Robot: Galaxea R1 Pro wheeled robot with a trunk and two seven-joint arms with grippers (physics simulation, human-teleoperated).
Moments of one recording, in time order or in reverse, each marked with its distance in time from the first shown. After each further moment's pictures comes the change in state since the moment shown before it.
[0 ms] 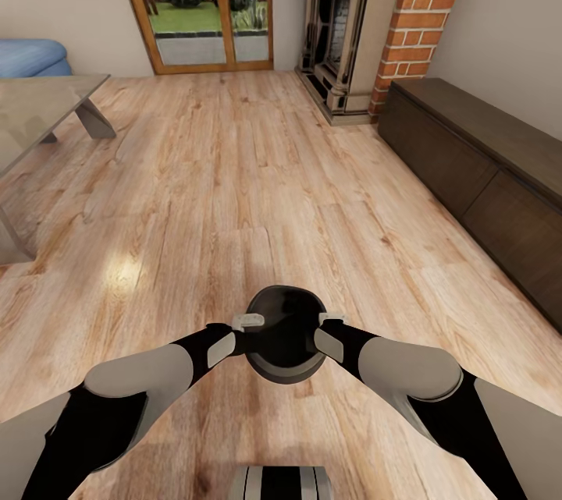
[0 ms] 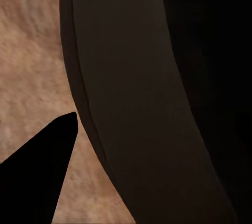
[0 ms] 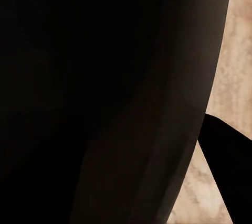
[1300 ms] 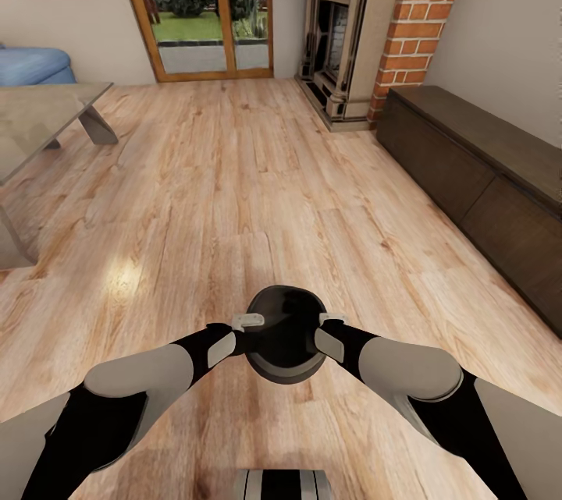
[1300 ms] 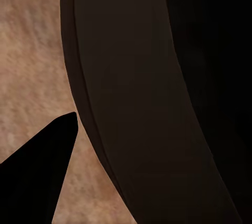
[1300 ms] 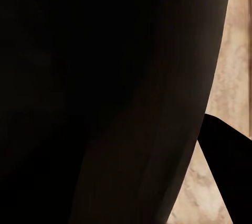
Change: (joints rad) left arm 0.000 -0.001 0.005 0.000 -0.003 0.001 0.002; right arm 0.000 -0.002 0.005 -0.002 -0.015 -0.004 0.000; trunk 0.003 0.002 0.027
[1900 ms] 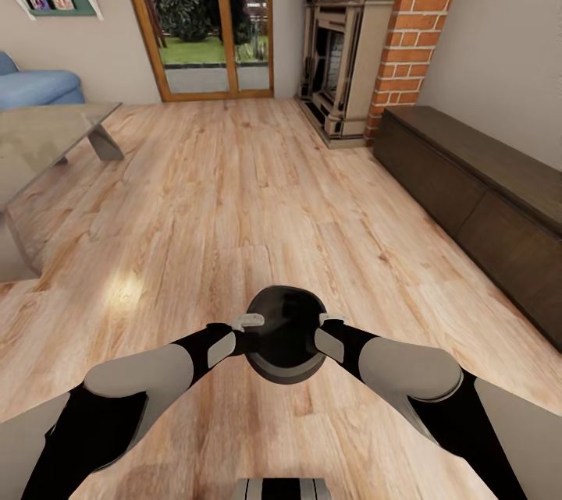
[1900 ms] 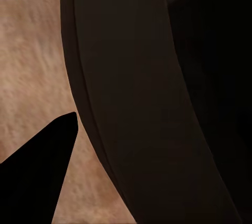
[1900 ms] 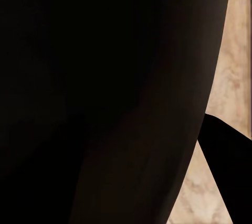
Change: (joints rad) left arm 0.000 0.000 0.002 0.000 -0.002 0.002 0.001; right arm 0.000 0.000 0.002 0.000 -0.003 0.000 0.000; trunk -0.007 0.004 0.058
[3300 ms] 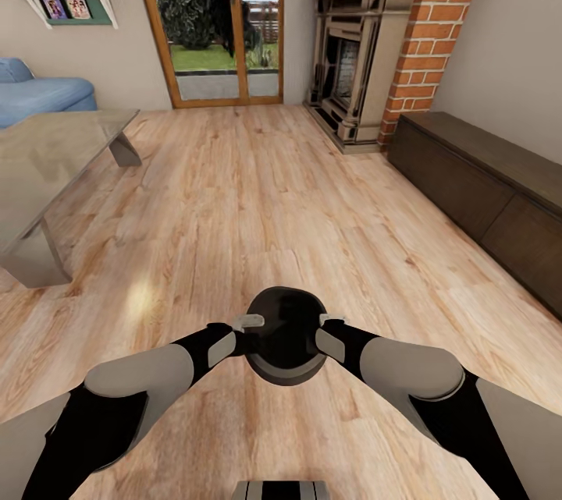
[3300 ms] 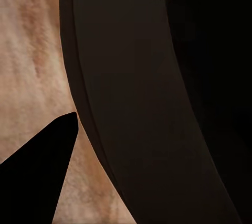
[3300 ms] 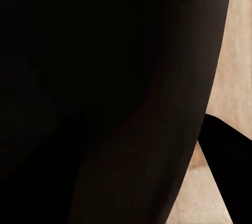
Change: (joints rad) left arm 0.000 -0.002 0.007 0.004 -0.006 0.016 -0.001; right arm 0.000 -0.006 -0.017 -0.004 0.018 0.015 0.008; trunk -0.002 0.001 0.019
